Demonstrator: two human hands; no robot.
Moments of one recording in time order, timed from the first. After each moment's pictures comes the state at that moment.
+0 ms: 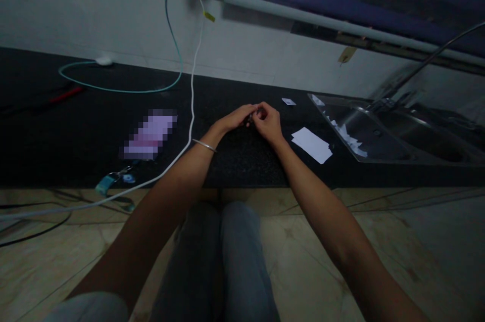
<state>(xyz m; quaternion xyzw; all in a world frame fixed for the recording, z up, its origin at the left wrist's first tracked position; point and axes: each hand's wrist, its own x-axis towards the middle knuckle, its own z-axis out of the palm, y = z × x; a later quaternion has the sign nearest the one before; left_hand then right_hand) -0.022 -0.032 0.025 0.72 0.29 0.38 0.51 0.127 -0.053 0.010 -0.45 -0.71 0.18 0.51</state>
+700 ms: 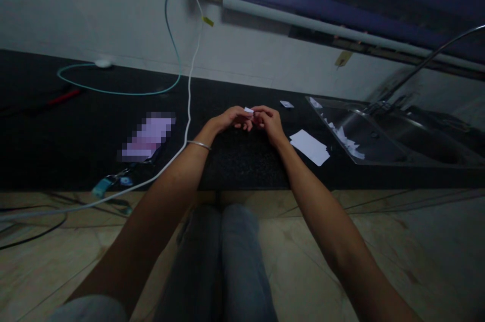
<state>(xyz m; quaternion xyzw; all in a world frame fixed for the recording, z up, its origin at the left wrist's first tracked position) -0.039 -0.022 0.027 0.71 0.26 0.29 0.58 0.131 -0.049 0.017 -0.42 -0.64 0.36 0.53</state>
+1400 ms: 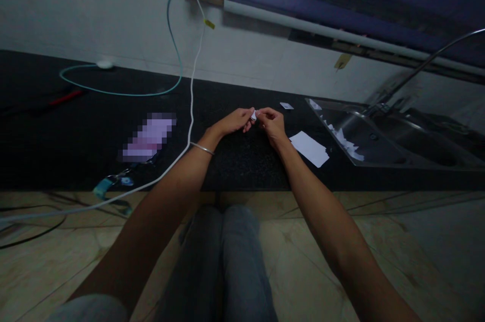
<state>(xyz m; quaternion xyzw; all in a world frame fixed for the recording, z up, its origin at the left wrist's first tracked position) -0.029 -0.031 0.026 0.76 0.32 0.35 0.44 0.136 -0.045 0.012 -0.44 -0.57 0.39 0.58</state>
